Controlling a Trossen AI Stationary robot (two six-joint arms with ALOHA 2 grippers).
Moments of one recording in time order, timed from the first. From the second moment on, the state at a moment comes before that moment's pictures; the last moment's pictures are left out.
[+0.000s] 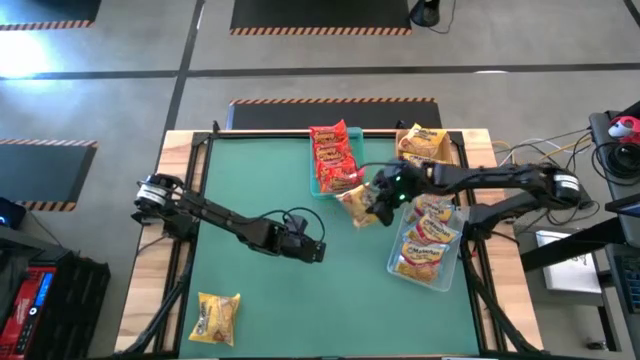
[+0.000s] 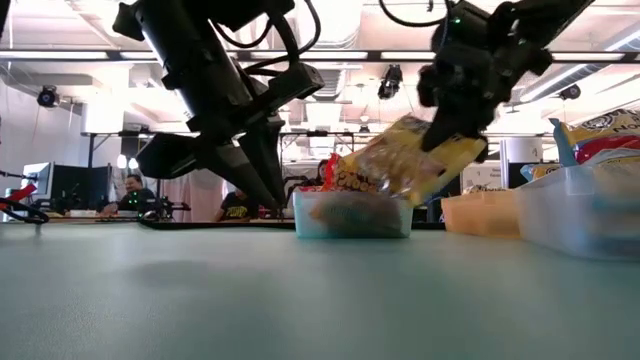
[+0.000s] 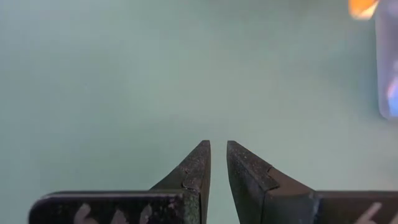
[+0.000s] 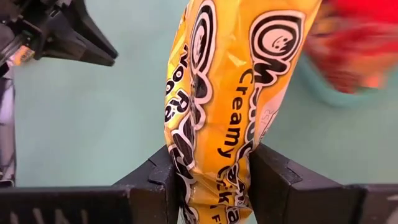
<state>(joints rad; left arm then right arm) -0.26 1.77 1.07 -0.37 -0.32 -1.46 -0.28 1.26 0.73 -0.28 -0.32 0.39</state>
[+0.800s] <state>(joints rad) -0.26 1.78 1.07 -0.37 -0.36 -1.45 -0.62 1.02 0.98 -0.99 -0.04 -0.20</state>
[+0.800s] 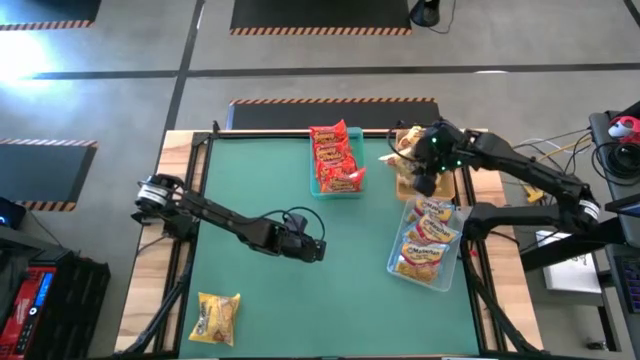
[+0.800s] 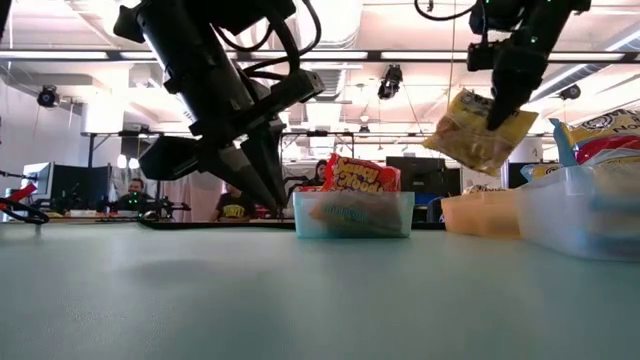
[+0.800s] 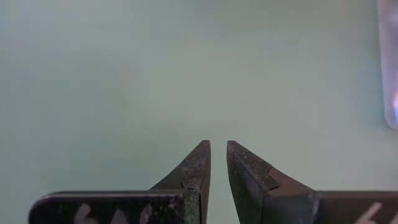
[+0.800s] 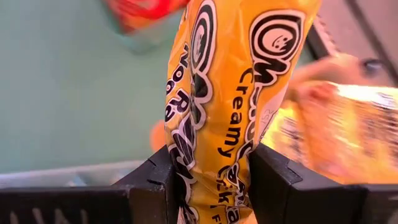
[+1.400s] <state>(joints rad) -0.26 1.79 1.07 -0.37 -0.39 -1.45 -0.74 1.11 0.90 -1.17 0.12 -0.40</state>
